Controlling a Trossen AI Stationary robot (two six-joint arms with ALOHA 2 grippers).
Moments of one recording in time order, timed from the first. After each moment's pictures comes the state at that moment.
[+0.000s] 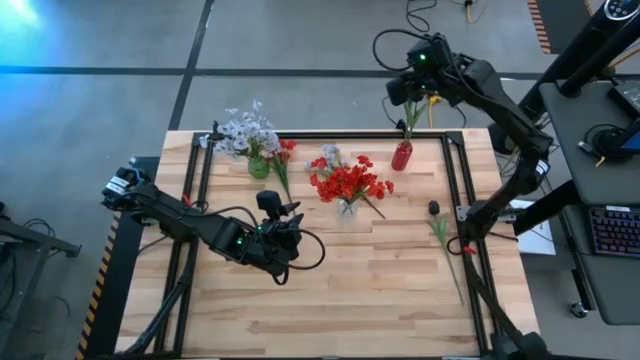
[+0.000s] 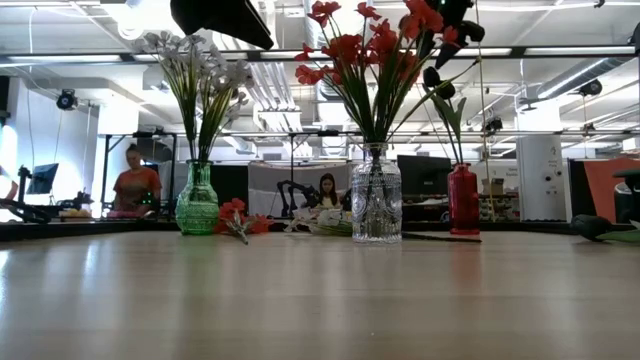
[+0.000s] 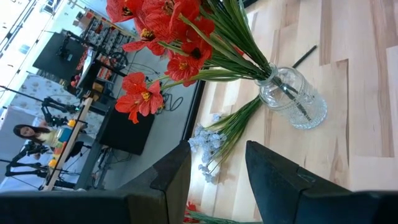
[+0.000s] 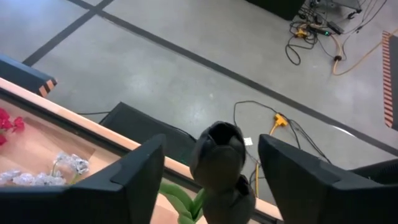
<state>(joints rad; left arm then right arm) -0.42 1.52 1.22 -0.61 -1.07 0.02 -0.73 1.58 1.95 -1.13 0.42 0.16</state>
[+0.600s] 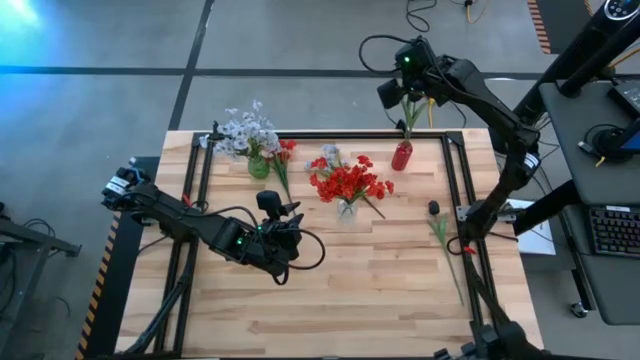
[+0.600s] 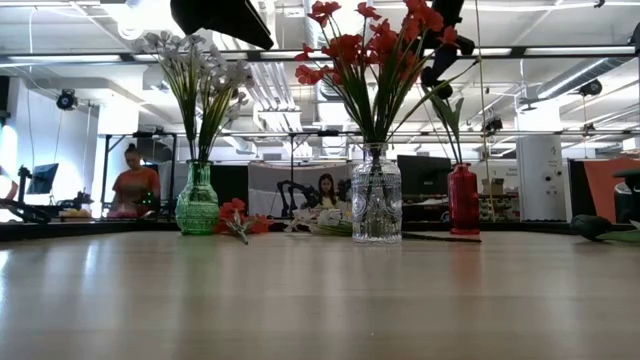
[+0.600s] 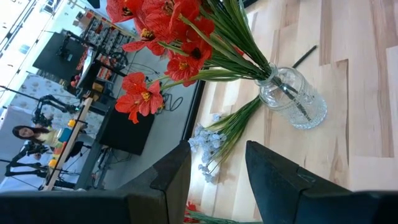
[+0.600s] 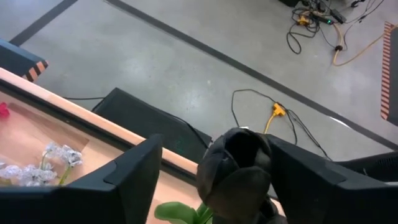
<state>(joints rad) -0.42 1.52 1.21 -0.61 -1.07 0.02 -0.73 1.65 1.95 -1.13 0.42 0.16</state>
